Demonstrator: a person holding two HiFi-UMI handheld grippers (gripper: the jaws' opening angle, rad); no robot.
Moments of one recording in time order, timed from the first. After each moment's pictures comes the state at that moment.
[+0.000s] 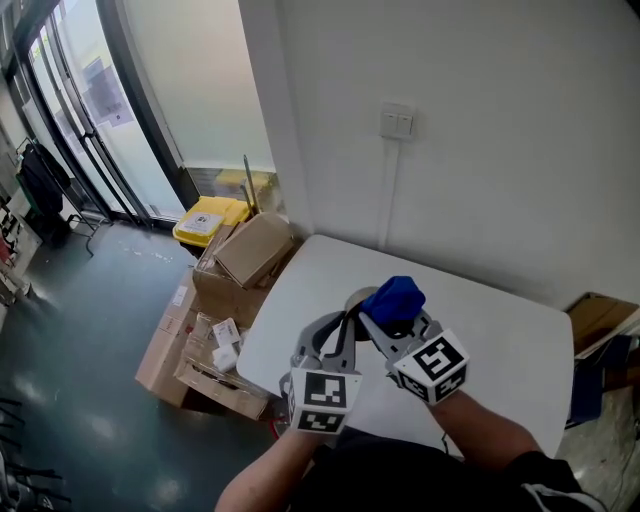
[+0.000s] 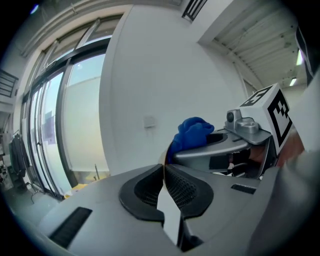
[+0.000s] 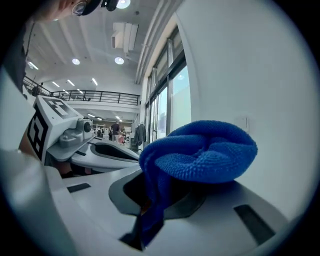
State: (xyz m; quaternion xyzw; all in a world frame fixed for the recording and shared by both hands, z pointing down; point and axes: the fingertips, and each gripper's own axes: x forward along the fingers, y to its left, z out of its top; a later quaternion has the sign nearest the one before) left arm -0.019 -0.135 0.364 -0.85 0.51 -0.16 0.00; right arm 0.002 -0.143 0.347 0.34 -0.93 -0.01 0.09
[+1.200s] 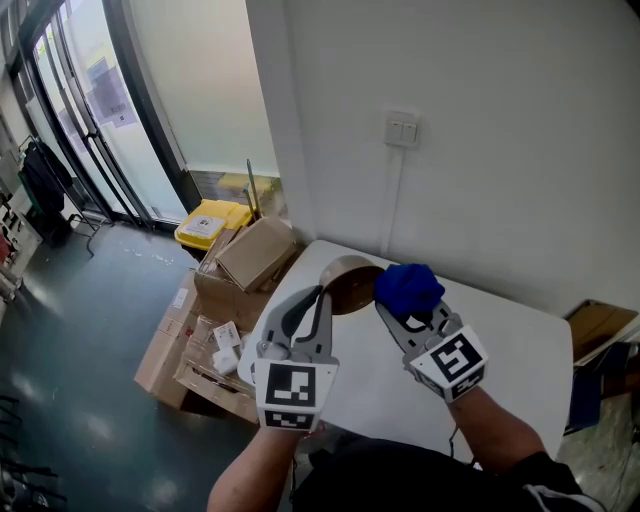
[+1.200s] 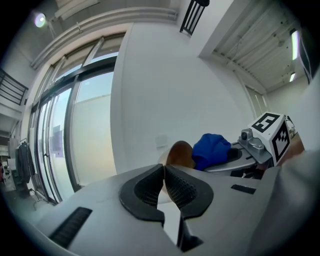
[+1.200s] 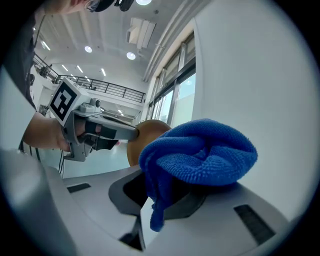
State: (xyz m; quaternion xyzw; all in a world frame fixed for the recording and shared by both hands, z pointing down) left arm -0.061 -0.151 0.275 -0.84 0.54 -0.10 0.07; right arm 0.018 -0.153 0.312 0.35 -0.93 -0.10 0.12
